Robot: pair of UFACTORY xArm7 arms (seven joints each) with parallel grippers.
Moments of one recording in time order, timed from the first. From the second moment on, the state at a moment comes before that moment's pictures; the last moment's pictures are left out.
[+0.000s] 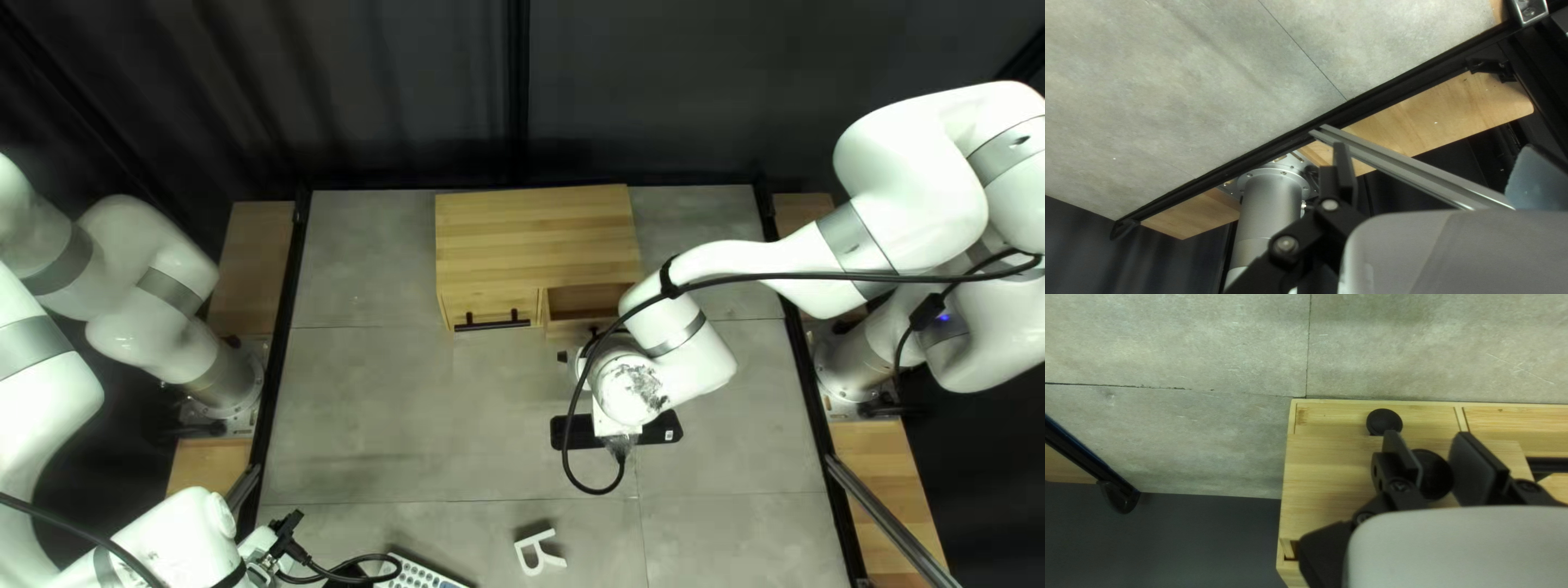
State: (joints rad) left arm -0.43 -0.09 -0.56 0.95 -0.11 1.42 -0.26; right arm 0.06 0.19 0.18 1.03 -0.64 1.11 -0.99
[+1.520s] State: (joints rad) left arm -0.43 -0.09 -0.56 0.95 -0.11 1.42 -0.26; right arm 0.11 0.21 0.22 1.07 -0.64 1.15 -0.95
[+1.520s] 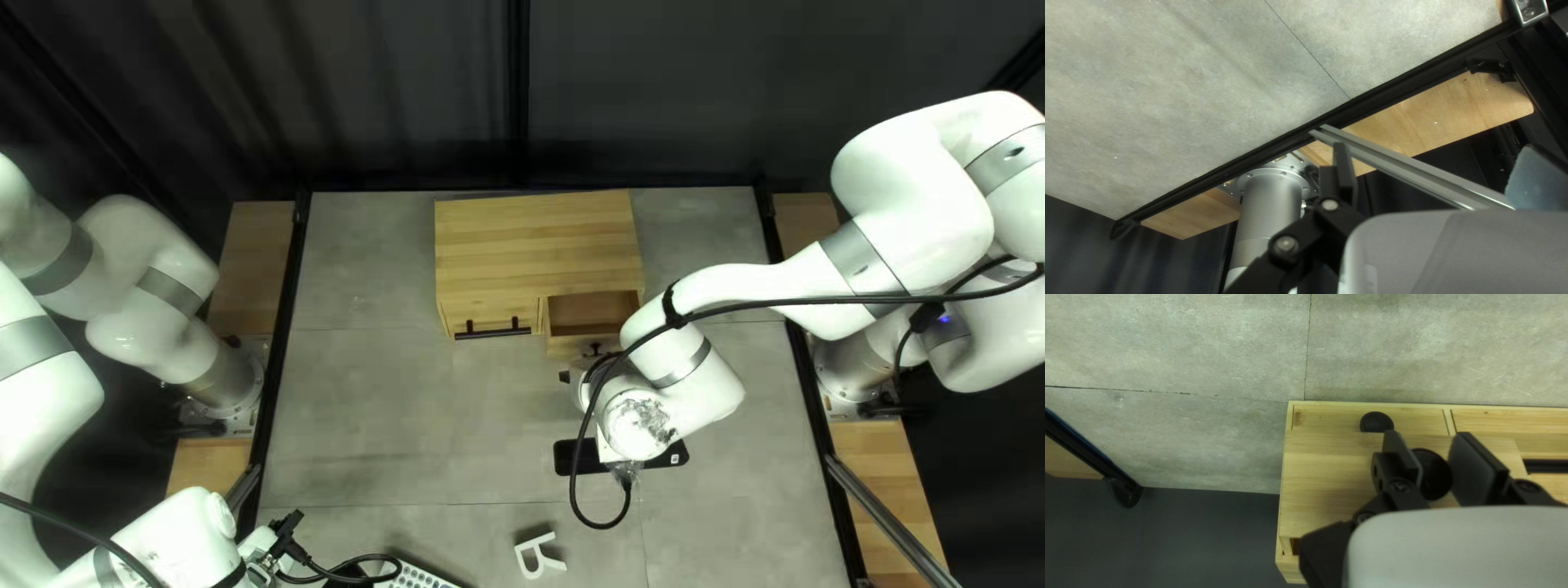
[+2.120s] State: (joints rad) left arm -0.43 -0.09 -0.56 0.95 -0.11 1.42 -0.26; right arm 0.11 0.22 0.21 1.07 -0.65 1.14 -0.95
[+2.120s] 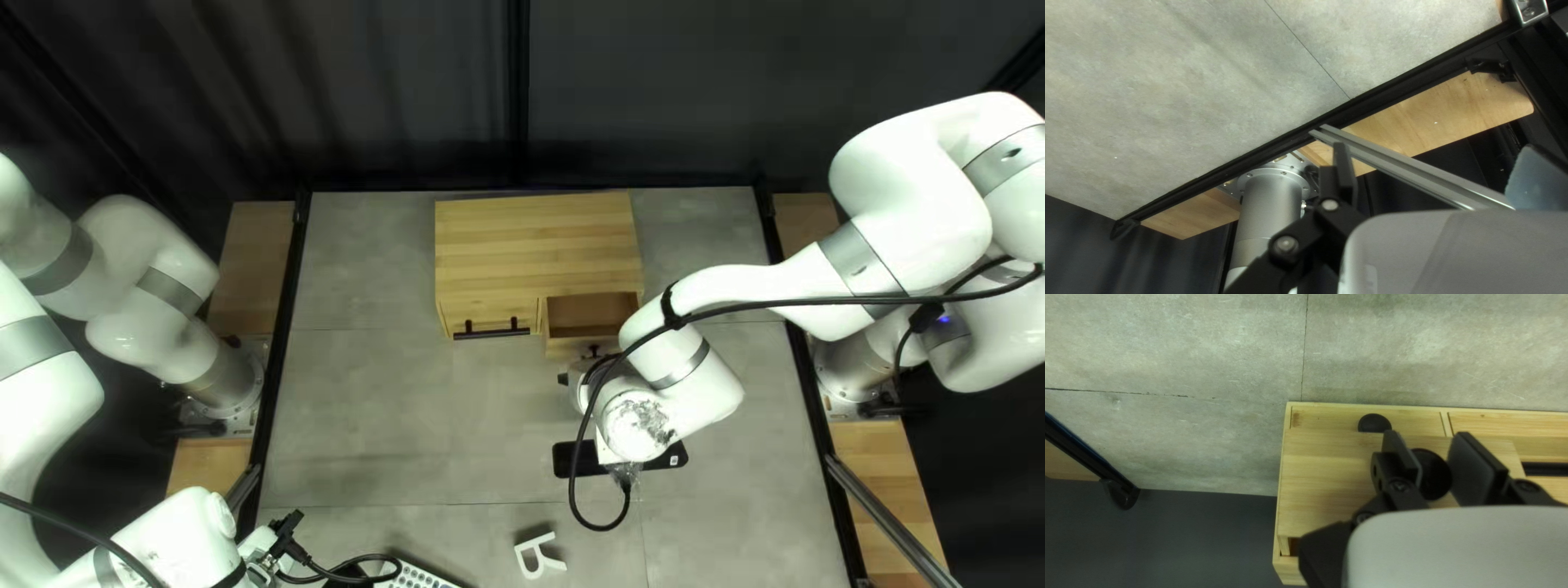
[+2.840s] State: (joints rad) left arm -0.43 -0.09 -0.56 0.95 -0.11 1.42 -0.26; right arm 0.12 0.22 0.22 1.06 -0.65 1.14 -0.93
